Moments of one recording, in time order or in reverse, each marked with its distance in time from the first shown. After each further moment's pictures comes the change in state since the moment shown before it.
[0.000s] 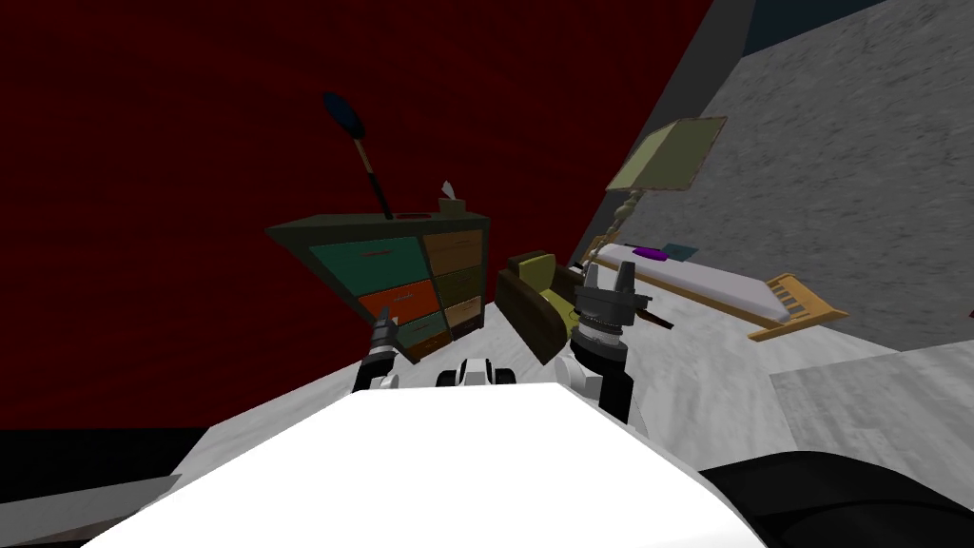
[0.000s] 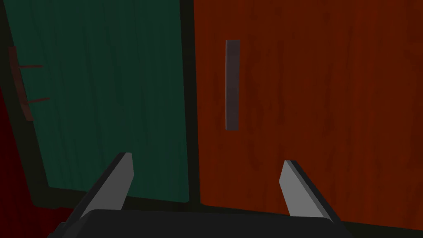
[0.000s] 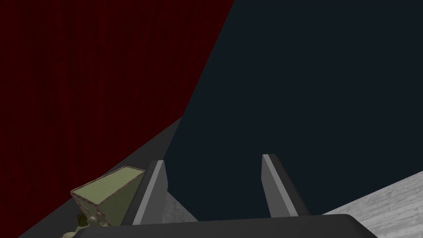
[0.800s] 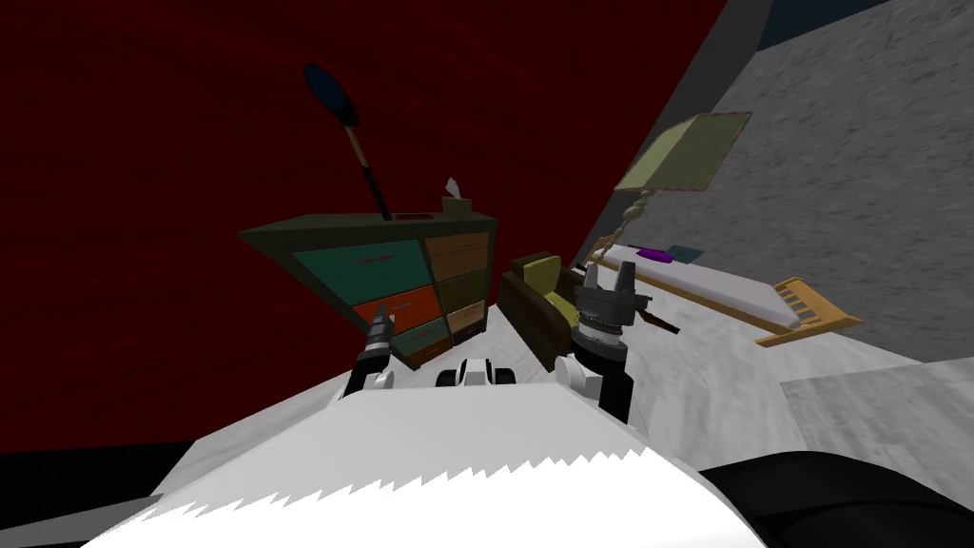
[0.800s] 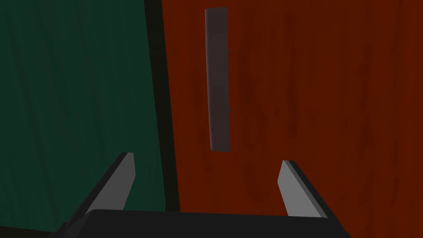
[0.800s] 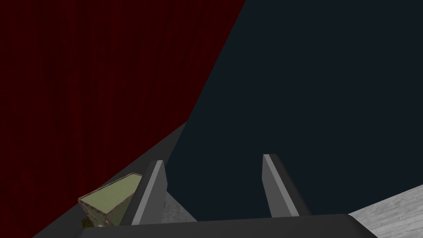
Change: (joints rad) left arm -0.018 0.046 0.012 -0.013 0.012 0.051 0.005; right arm 0.000 0.000 0.000 0.000 0.000 0.000 0.000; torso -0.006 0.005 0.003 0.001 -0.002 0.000
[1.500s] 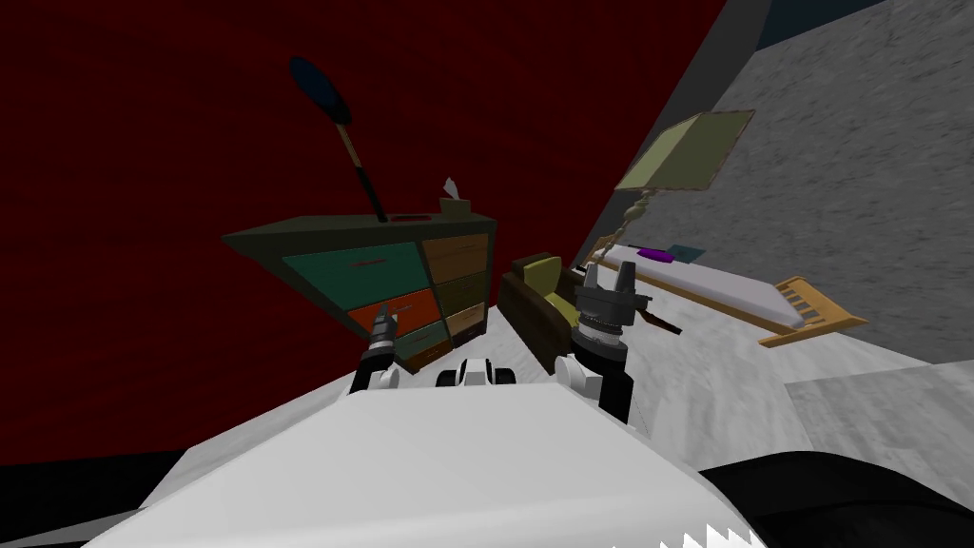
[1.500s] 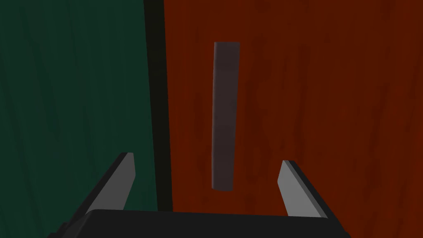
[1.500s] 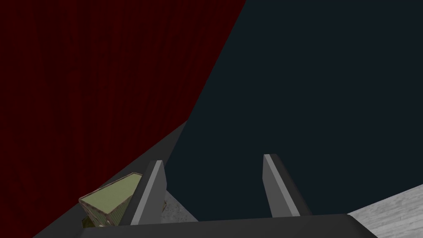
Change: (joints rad) left arm 0.001 -0.061 0.006 -0.036 0.005 0.038 0.002; right arm 0.000 0.000 0.000 0.000 0.000 0.000 0.000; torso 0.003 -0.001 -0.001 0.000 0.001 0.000
